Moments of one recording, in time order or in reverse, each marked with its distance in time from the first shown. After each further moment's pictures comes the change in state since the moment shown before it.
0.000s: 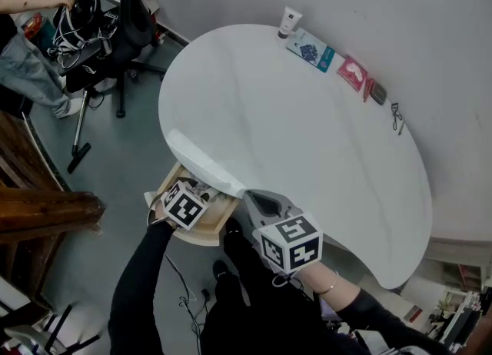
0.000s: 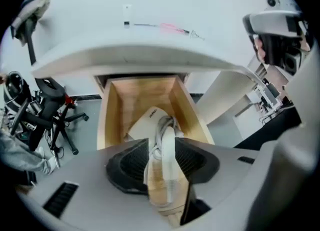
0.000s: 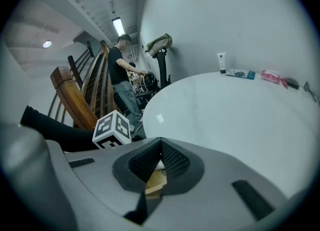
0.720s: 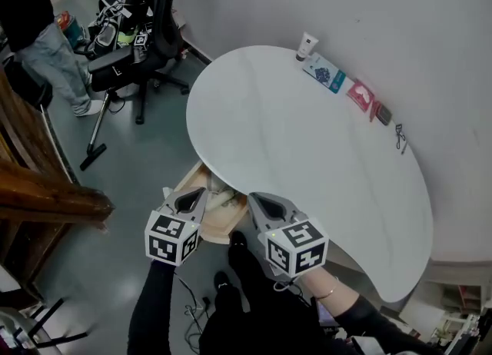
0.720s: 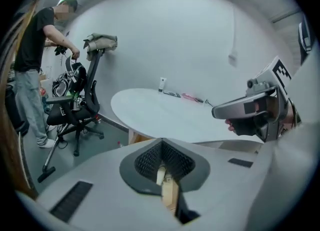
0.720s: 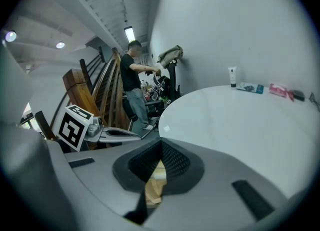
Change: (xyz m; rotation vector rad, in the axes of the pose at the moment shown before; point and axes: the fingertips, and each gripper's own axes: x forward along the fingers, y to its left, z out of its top) left arm -0.165 -0.009 0.039 -0.345 -0.631 0.168; right arm -0.019 0.043 0.024 -0.065 -0.107 0.064
